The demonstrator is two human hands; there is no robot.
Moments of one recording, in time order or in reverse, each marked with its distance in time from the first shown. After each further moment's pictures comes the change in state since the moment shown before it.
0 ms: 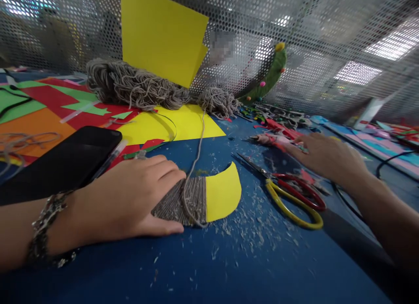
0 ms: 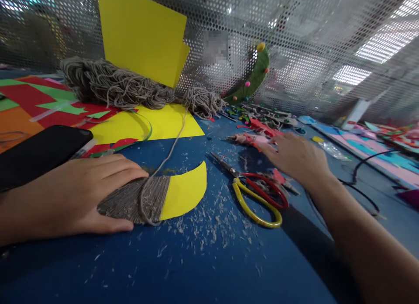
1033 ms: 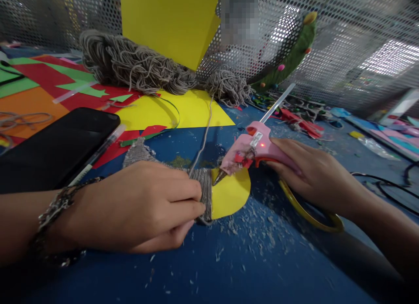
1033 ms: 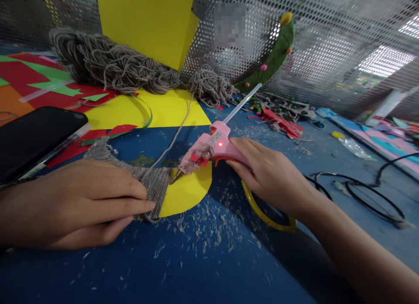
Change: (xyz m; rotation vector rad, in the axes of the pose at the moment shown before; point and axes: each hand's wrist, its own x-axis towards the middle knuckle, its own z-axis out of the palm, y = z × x) left_hand 0.005 0.015 0.005 -0.140 0.194 0.291; right_hand -0.043 -0.075 -0.017 0.200 0.139 -0.637
